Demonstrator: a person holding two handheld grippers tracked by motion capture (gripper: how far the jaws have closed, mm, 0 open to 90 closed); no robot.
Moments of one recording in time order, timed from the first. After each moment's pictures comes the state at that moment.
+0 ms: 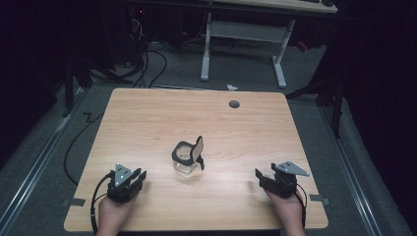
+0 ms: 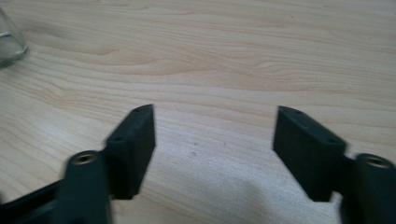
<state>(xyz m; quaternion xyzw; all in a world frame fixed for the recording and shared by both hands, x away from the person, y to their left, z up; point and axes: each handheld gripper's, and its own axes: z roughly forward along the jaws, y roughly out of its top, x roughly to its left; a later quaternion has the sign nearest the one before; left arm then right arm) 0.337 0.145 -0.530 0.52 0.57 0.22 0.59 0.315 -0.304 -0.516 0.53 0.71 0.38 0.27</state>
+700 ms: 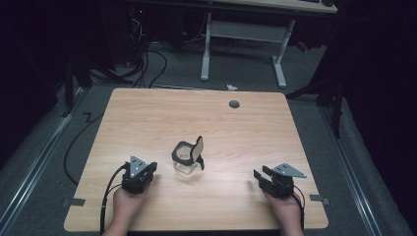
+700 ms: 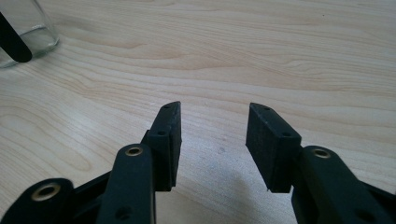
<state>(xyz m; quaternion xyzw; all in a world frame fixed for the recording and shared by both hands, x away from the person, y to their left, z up) 0.354 0.113 -0.528 0.53 0.55 0.22 0.60 0.313 -0.298 -0.520 0.51 0.72 0.40 0.24</state>
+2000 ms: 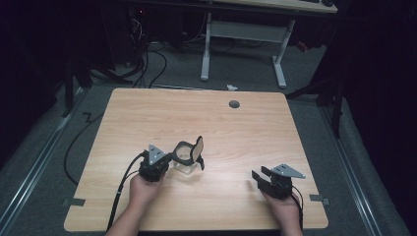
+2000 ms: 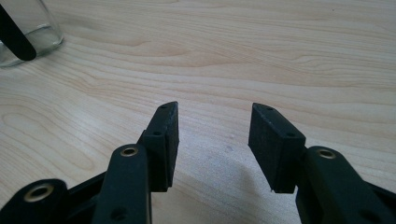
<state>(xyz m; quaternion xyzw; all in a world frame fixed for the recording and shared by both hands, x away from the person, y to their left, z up) 0.380 0.068 -0.519 0.55 0.53 0.20 0.62 0.314 -0.297 -0.525 0.51 0.72 0.40 0.23</state>
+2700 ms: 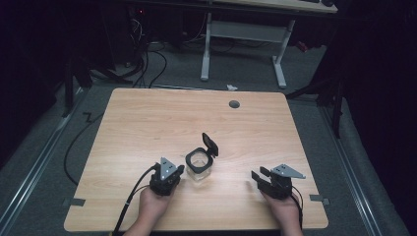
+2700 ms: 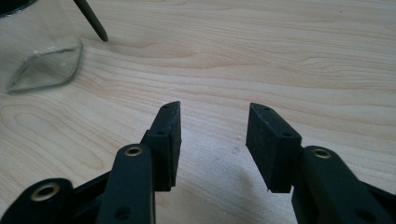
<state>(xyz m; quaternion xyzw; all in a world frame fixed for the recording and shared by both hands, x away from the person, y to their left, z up) 0.355 0.040 -0.524 0.56 0.53 0.19 0.62 0.313 -0.296 -0.524 0.50 0.73 0.41 0.23</state>
